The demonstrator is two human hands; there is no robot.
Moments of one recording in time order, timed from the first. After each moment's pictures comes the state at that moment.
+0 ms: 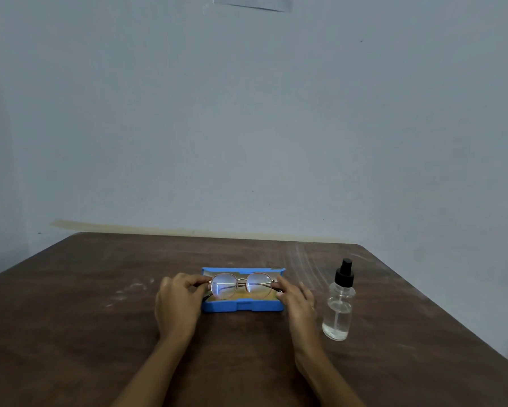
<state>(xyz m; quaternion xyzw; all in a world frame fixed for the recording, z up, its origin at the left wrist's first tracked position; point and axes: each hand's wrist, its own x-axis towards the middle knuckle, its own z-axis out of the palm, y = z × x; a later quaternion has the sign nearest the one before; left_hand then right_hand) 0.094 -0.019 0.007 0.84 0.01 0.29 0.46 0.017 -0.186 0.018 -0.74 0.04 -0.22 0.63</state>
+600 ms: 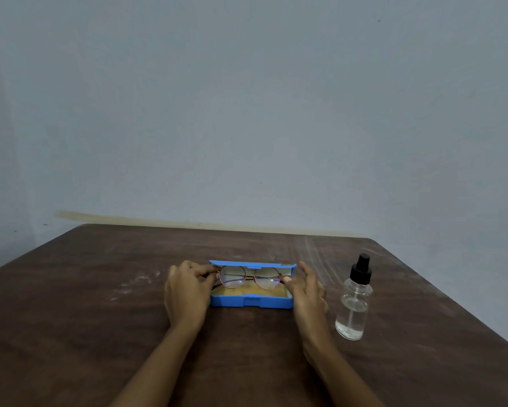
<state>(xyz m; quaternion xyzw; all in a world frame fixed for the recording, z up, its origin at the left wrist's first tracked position) 0.109 -0.026 0.009 0.87 0.03 0.27 0.42 0.037 -0.185 0.018 -0.77 0.13 -0.21 0.59</state>
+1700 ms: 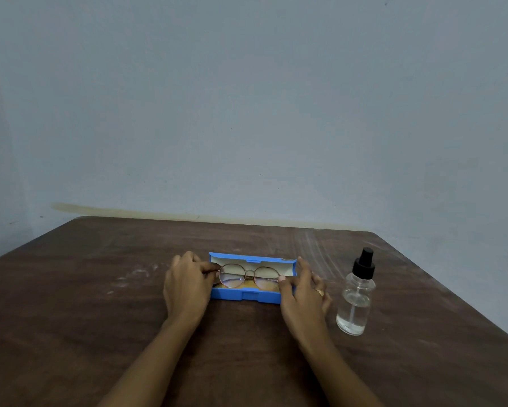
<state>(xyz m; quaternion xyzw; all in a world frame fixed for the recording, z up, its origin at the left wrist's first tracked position) 0.112 -0.023 0.008 0.92 -0.02 0.27 0.30 0.048 -0.185 0.007 -0.87 0.14 -0.24 0.41</state>
